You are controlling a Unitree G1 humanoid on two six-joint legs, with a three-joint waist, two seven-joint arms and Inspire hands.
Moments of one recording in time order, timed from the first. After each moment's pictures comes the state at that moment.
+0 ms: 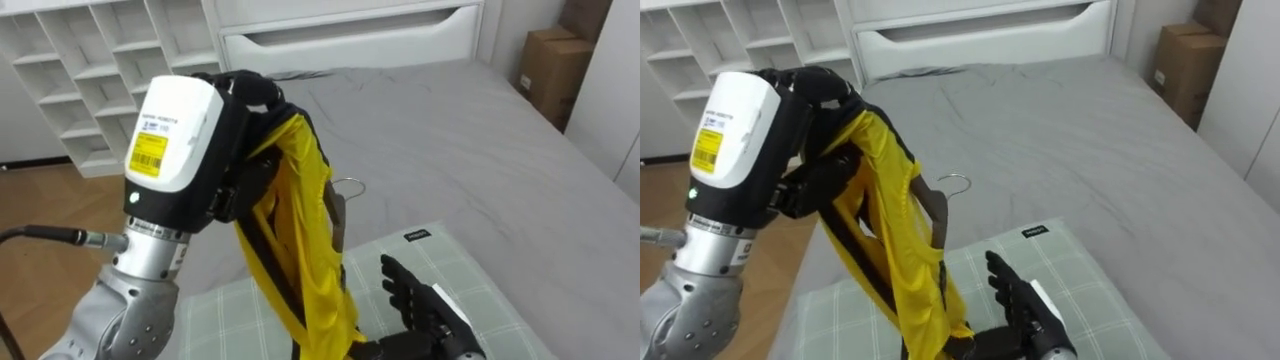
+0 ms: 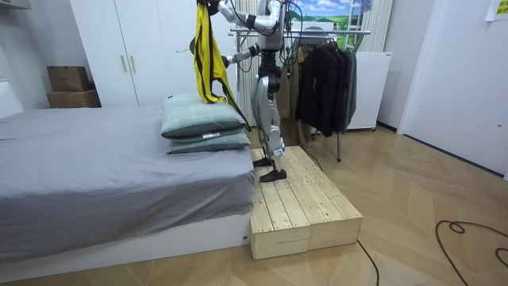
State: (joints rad) left arm -0.18 0.45 -0.17 -0.22 0.78 -0.20 0.38; right arm -0.05 -0.26 0.30 0.44 0.28 -0.13 0.15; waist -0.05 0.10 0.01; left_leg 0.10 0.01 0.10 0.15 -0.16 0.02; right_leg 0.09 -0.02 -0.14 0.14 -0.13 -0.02
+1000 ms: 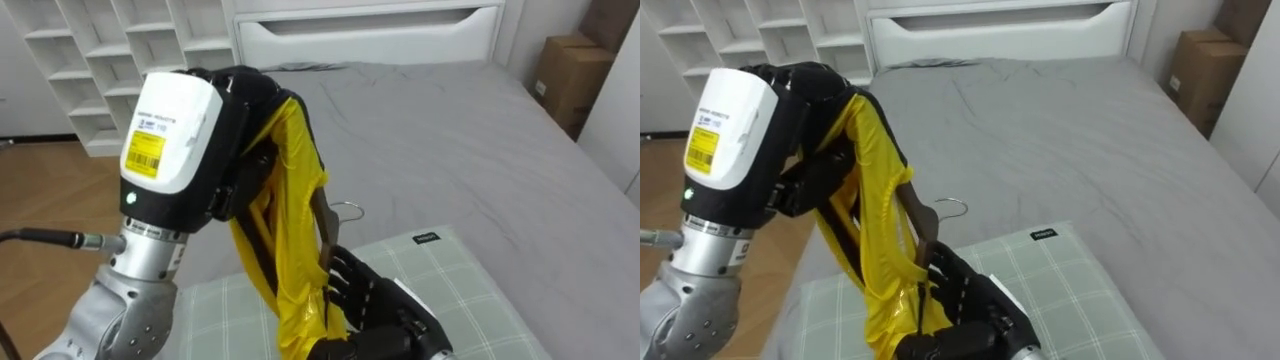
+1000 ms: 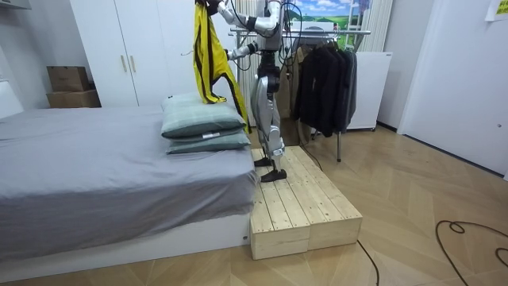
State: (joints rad) left arm -0.18 0.47 -0.21 -0.22 0.80 -0.20 0.45; right arm -0.05 -0.32 0.46 0.31 0.69 -0.13 0.26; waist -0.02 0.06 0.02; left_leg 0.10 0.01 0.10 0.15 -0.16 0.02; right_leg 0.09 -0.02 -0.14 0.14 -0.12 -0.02
